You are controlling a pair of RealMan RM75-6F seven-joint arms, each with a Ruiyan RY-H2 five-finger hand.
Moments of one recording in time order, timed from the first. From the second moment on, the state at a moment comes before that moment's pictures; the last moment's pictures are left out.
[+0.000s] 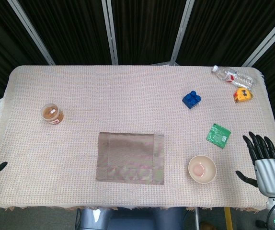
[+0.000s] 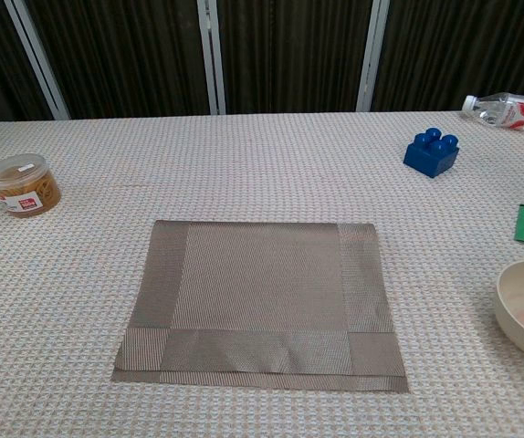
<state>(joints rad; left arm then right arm) -0.06 -0.93 -0.07 -1.80 1.48 1.52 0.03 0.07 -1.07 0.05 -1.74 -1.60 1.57 -0.13</state>
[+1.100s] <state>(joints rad) -0.06 -0.92 -0.07 -1.80 1.47 1.52 0.00 0.16 -1.29 -0.07 -1.64 -1.54 1.18 -0.33</state>
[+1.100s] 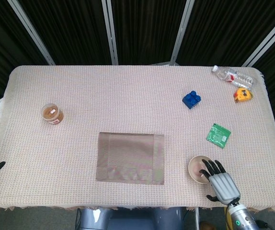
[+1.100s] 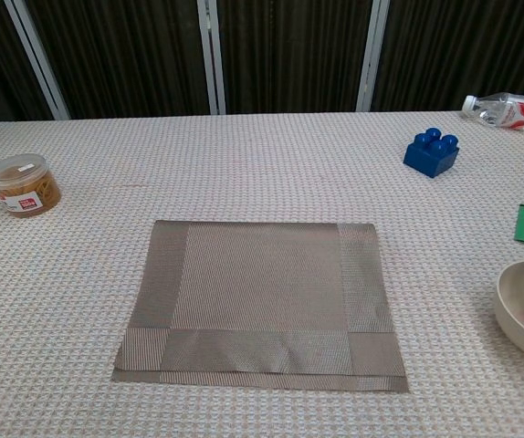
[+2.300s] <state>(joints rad) -0.08 -0.91 -0.08 -1.80 1.44 1.48 -0.01 0.28 -1.33 0.19 -1.53 -1.39 1.22 -0.12</state>
